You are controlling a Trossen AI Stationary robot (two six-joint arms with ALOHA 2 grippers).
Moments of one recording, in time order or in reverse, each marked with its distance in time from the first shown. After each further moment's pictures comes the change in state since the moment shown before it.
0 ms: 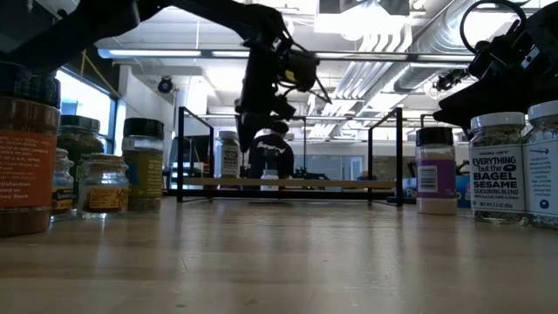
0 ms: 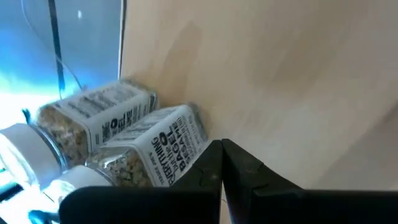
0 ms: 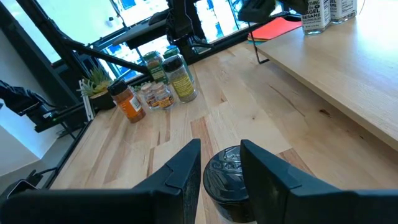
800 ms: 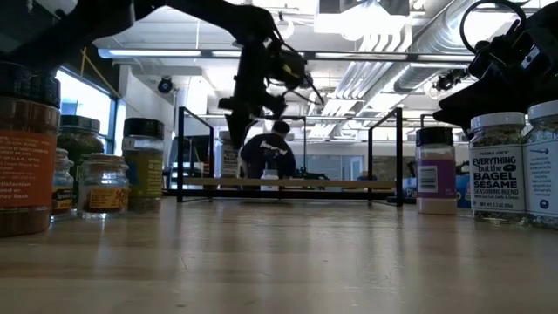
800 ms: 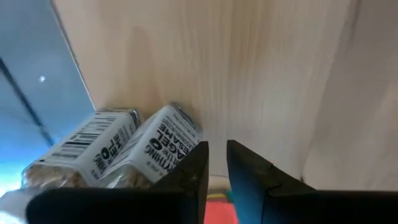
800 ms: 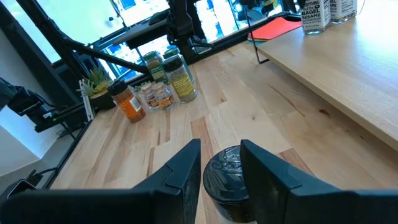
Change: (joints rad) left arm 0.061 -0.023 0.000 -0.045 0.138 0.490; right arm 0.000 0.000 0.000 0.000 0.000 0.000
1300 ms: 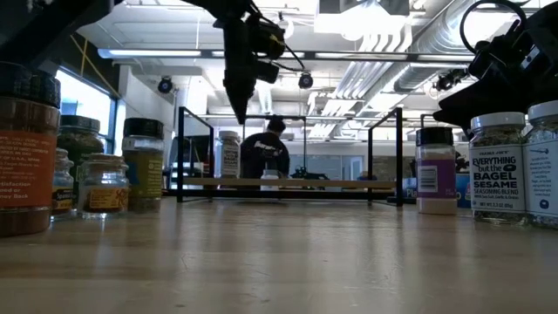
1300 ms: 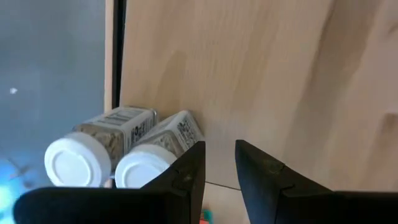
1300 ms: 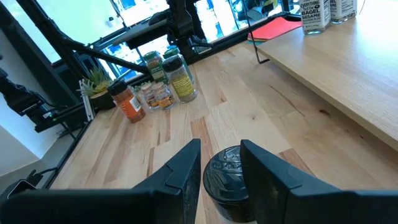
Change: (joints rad) left arm 0.089 -0.156 0.000 0.069 0.215 -0.106; right arm 0.000 0.000 0.000 0.000 0.000 0.000
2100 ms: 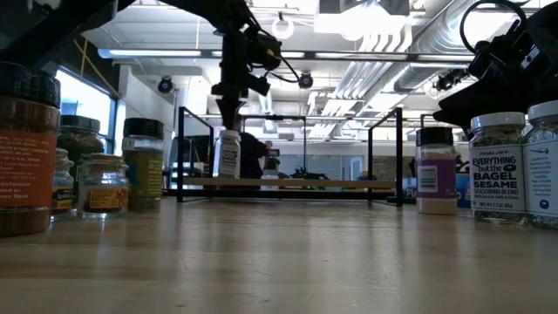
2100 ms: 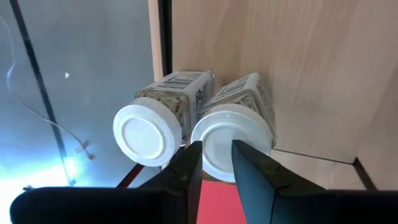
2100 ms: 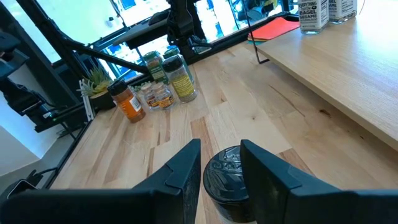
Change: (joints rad) left arm 0.056 0.025 0.001 -0.007 -0.195 0.175; right arm 0.000 0.000 0.000 0.000 0.000 0.000
